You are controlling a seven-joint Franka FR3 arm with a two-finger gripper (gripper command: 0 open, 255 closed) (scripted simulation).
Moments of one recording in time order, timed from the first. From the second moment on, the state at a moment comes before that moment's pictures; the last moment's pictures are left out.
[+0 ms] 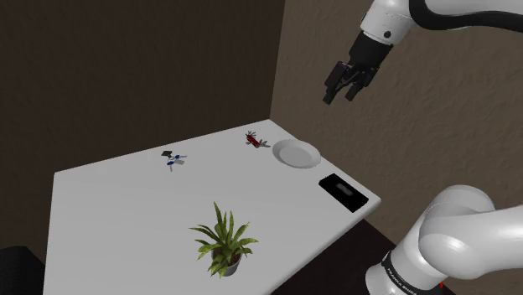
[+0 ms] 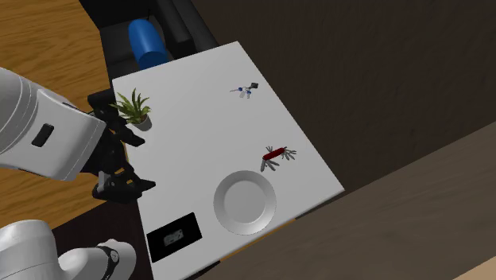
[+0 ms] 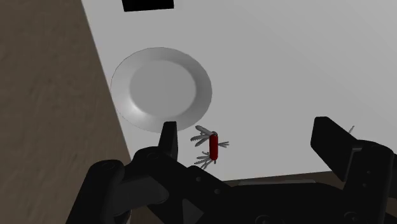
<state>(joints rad) 0.02 -0.82 0.02 -2.28 0.02 1.72 0.17</state>
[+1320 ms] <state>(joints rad) 0.02 -0.22 -0.01 -2.17 0.03 2.16 0.11</state>
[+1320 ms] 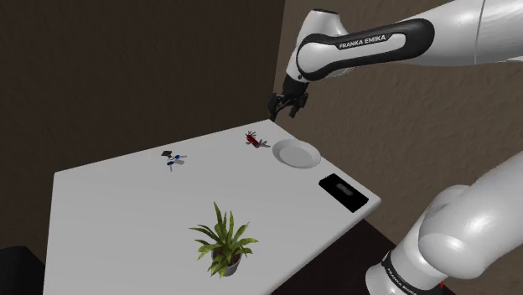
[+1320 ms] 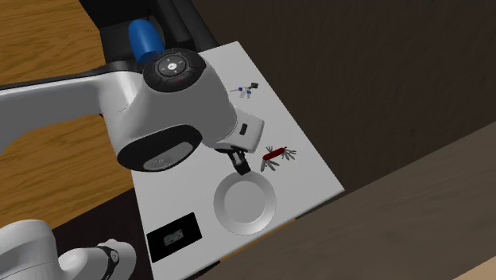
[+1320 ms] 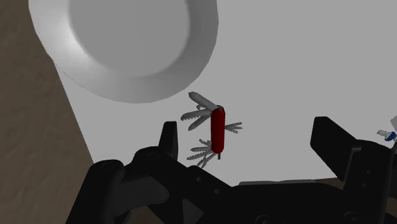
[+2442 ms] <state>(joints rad) 0.01 0.37 -0.02 -1.76 0.06 2.31 0.06</state>
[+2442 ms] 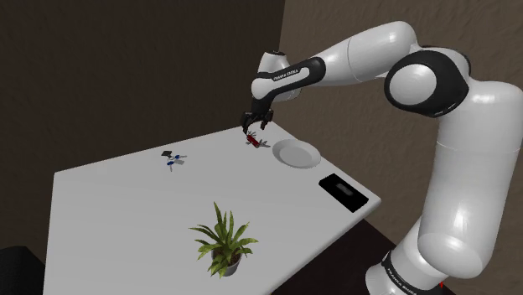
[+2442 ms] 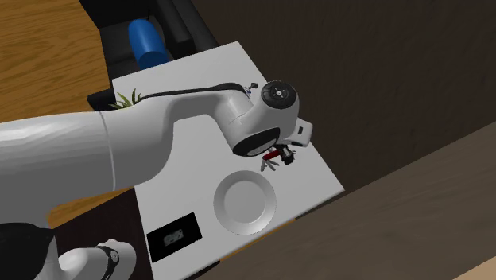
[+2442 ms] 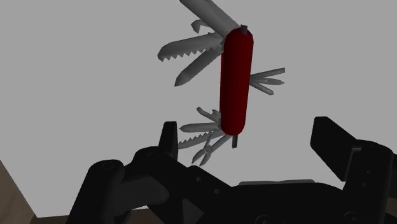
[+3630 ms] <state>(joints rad) 0.01 0.43 -0.01 -1.75 0.06 2.37 0.06</state>
